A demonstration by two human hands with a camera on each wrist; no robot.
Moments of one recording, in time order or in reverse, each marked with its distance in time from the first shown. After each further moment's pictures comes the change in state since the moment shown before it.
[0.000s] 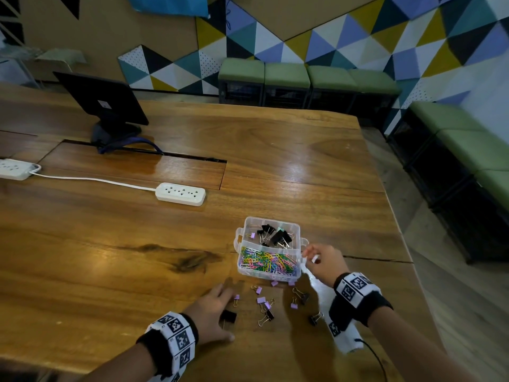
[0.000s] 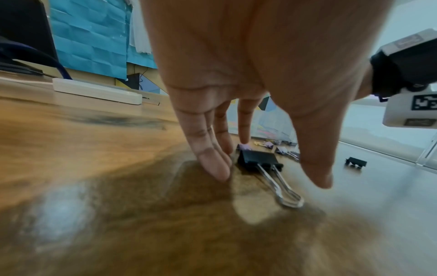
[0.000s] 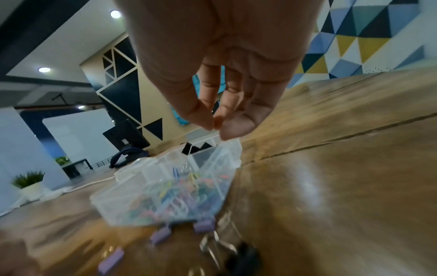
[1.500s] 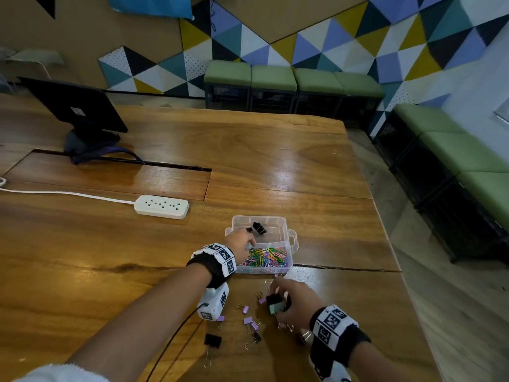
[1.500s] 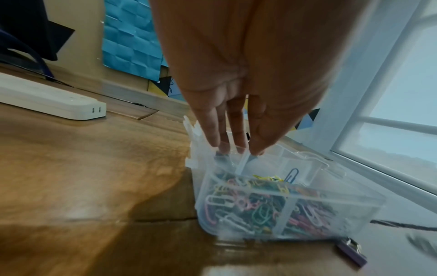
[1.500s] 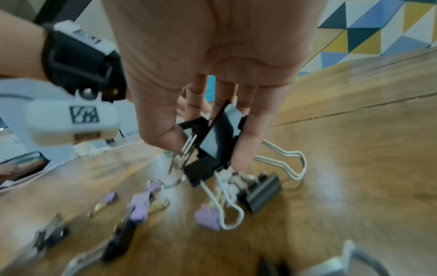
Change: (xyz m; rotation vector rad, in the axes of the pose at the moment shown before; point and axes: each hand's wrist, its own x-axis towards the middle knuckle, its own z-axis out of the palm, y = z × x) left_hand 0.143 0.049 -0.103 -0.090 0.271 0.104; right_hand -0.013 -0.006 0.033 -0.068 -0.299 -0.021
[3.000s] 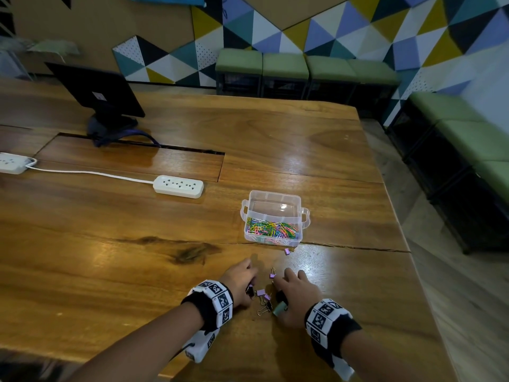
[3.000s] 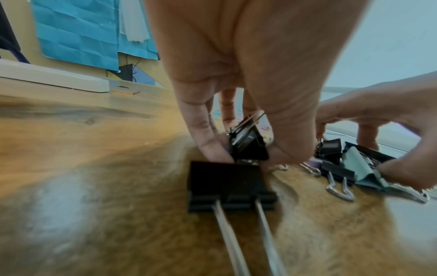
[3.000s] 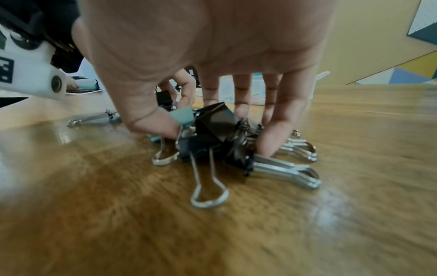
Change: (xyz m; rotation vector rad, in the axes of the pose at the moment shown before) left_hand -0.111 -0.005 0.064 0.126 -0.197 0.017; right_hand -0.030 -0.017 0.043 -0.528 -0.037 -0.047
